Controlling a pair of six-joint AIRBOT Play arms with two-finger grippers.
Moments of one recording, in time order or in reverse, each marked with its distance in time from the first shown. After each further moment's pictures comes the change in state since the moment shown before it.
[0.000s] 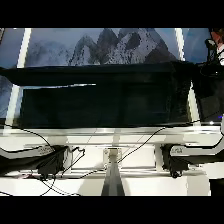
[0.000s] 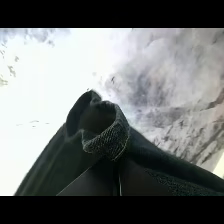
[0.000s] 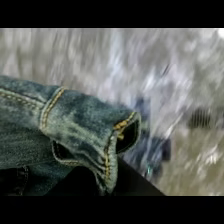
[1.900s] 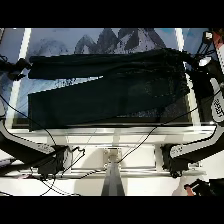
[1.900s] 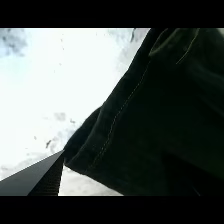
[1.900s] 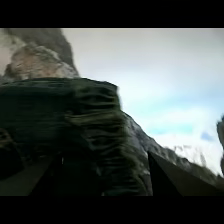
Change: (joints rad) left arm -0.200 -0.346 0.001 -0.020 0.290 -0.105; right arm 0.122 -0.174 0.002 0.116 -0.587 0.123
